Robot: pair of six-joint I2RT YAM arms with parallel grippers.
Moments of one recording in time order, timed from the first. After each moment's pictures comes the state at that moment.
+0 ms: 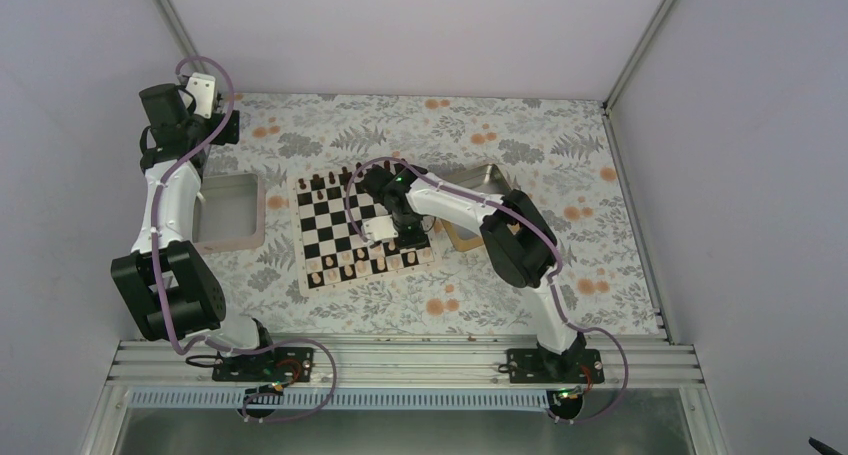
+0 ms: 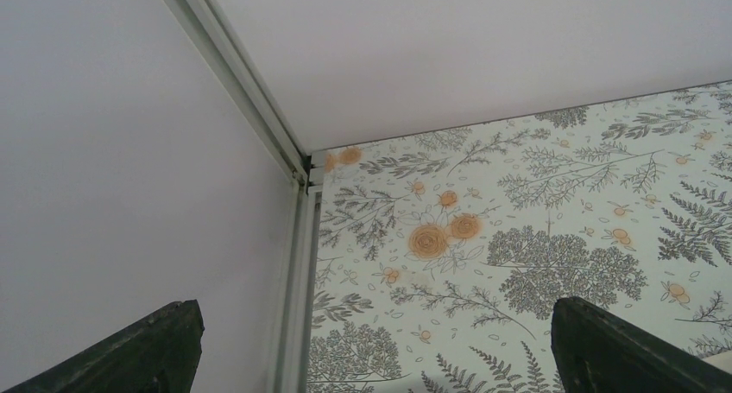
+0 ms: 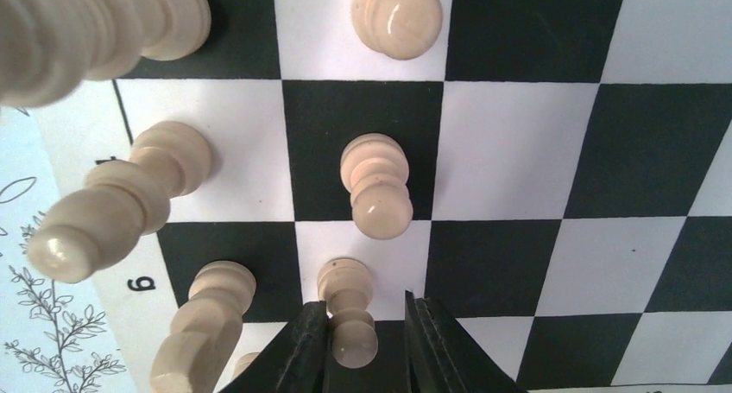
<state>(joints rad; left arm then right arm) 0.32 1.49 1.28 -0.24 0.17 0.33 0.87 2.17 1.71 -1.05 0.05 -0.96</state>
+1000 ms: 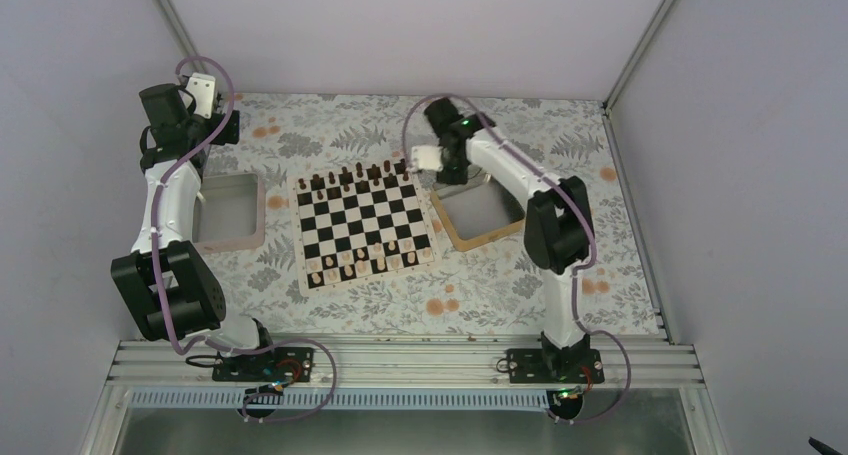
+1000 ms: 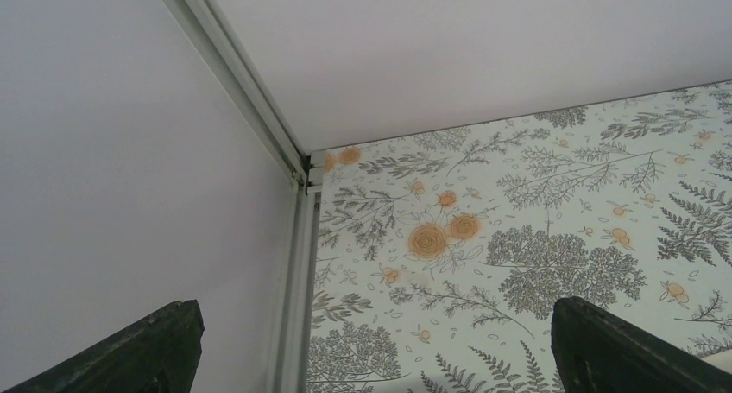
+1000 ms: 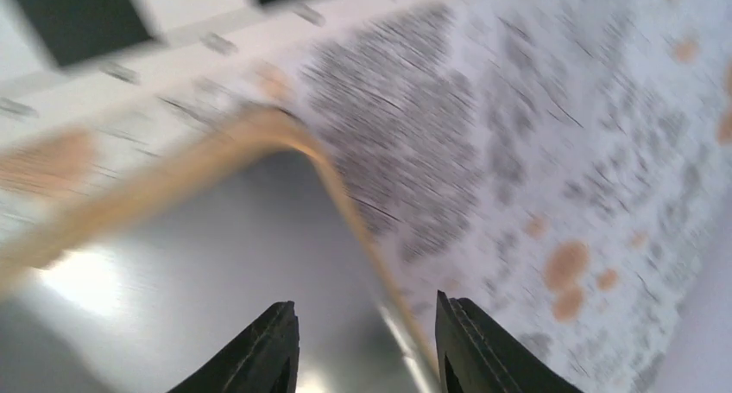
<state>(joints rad) 0.32 1.49 1.28 -0.24 0.17 0.33 0.58 2.07 1.80 -0.99 0.14 -1.02</state>
